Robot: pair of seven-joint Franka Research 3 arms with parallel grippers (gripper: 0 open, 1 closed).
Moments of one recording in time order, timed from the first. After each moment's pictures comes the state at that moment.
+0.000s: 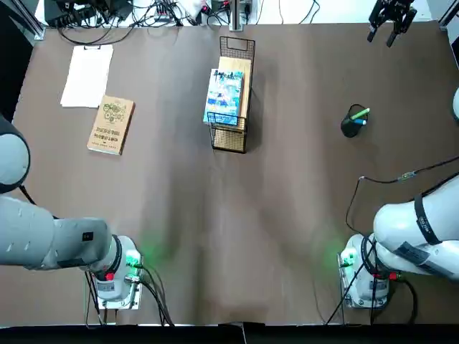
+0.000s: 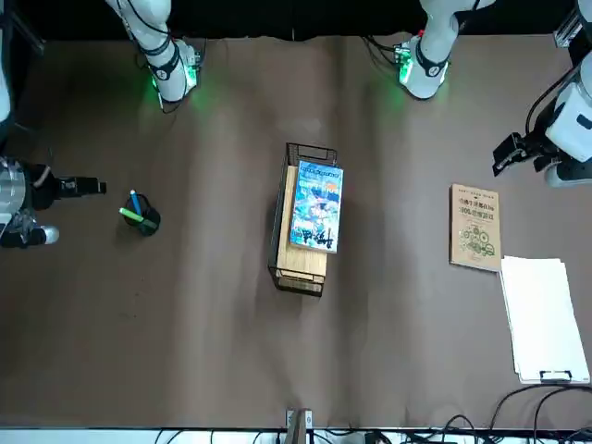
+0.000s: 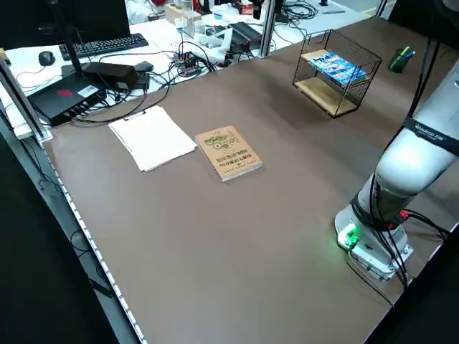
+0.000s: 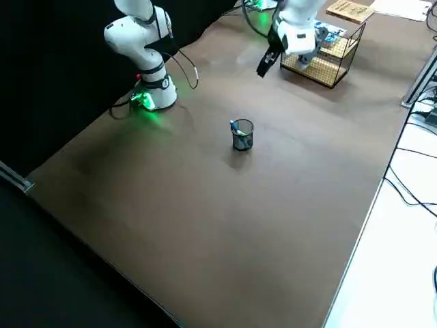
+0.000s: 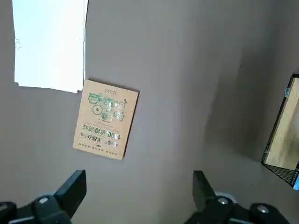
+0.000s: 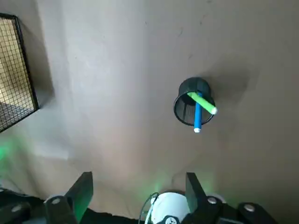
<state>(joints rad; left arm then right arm) 0.07 -0.03 -0.14 -1.65 0.02 1.62 -0.14 -0.39 0.32 0.38 -1.39 0.09 1.31 -0.03</state>
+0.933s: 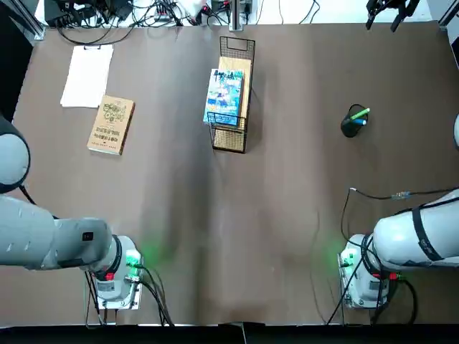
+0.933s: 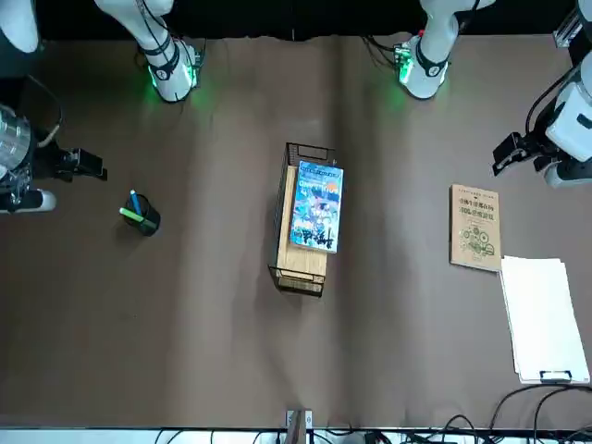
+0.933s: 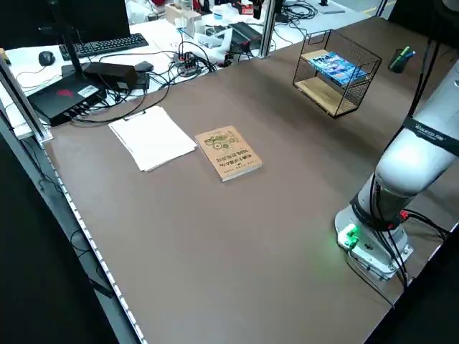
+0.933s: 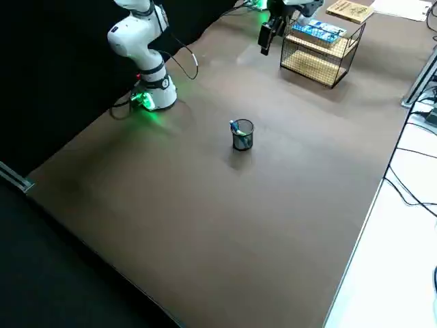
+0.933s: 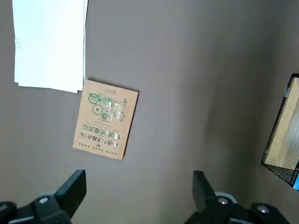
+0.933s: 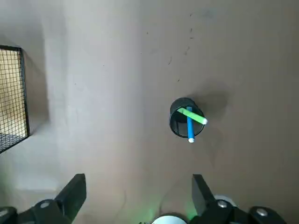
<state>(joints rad) 0.07 -0.03 -0.14 -1.65 0.02 1.62 -0.14 -0.04 0.08 0.05 -1.57 0.09 1.47 0.01</state>
